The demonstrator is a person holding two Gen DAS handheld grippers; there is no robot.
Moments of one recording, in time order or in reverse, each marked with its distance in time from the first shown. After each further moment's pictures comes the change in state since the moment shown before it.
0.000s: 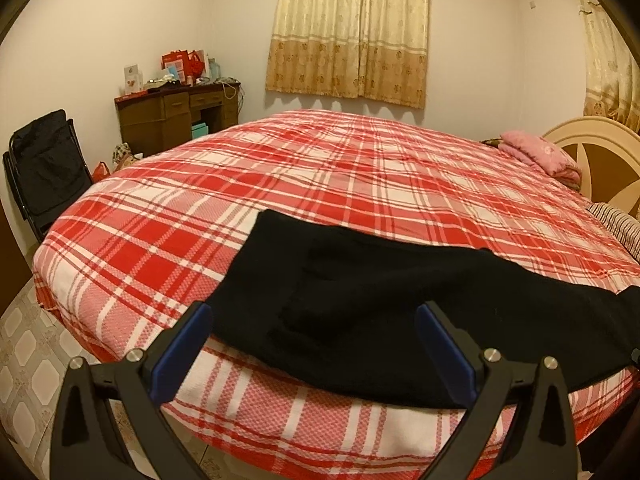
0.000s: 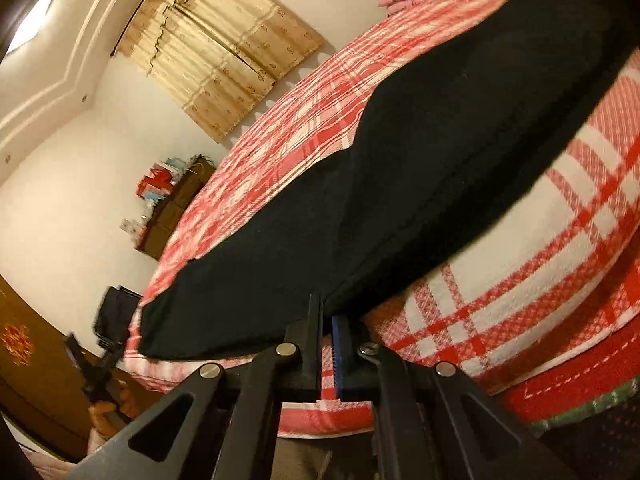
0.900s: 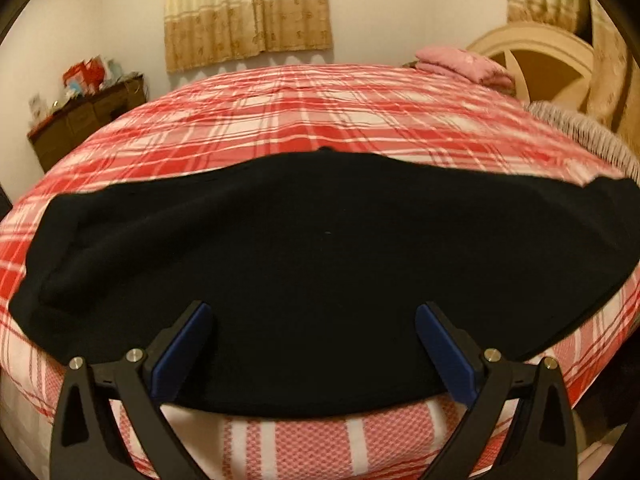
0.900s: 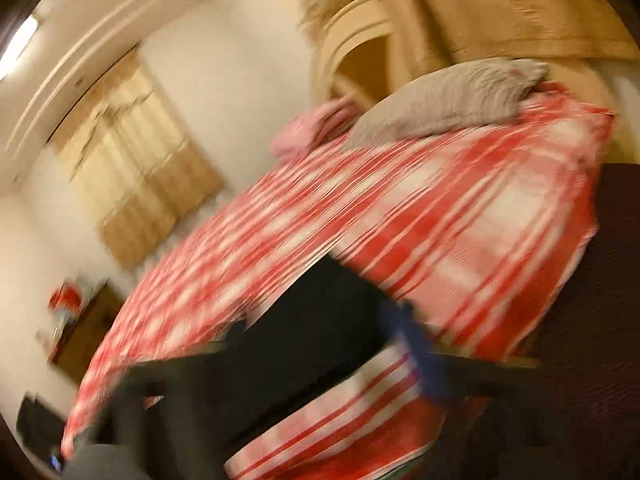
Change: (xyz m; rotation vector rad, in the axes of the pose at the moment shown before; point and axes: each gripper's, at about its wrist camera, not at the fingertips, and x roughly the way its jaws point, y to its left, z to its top) left arm 0.041 -0.132 -0.039 0.250 0.163 -0.166; right arm -0.177 -0.086 0.102 0.065 -0.606 -0.418
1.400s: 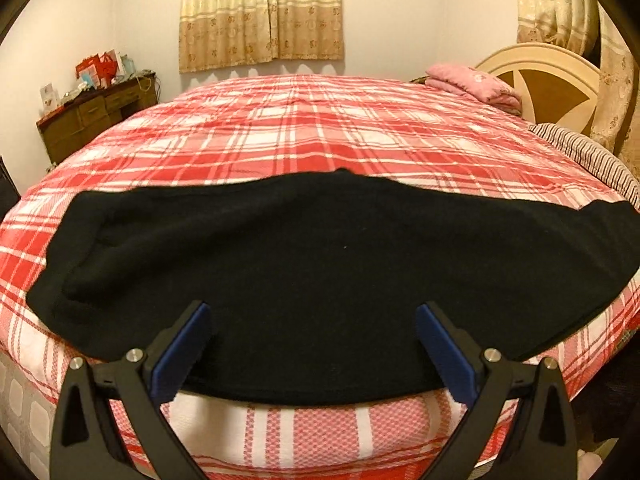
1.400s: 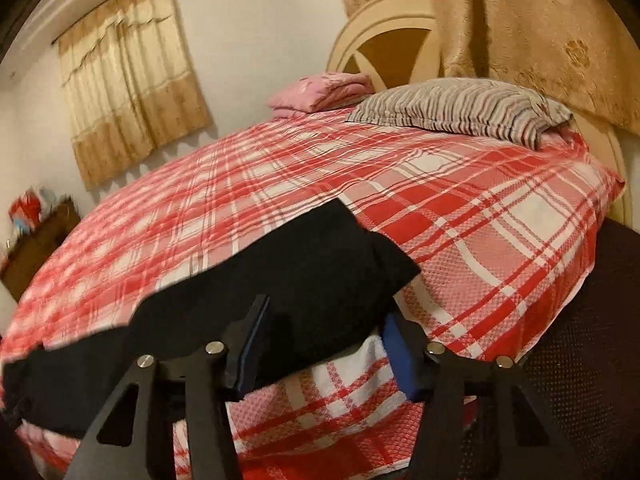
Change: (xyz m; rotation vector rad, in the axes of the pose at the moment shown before) left arm -0.018 0.004 0.003 -0.030 -0.036 -0.003; right arm 0.036 0.035 -0.033 -0.212 0.126 -0.081
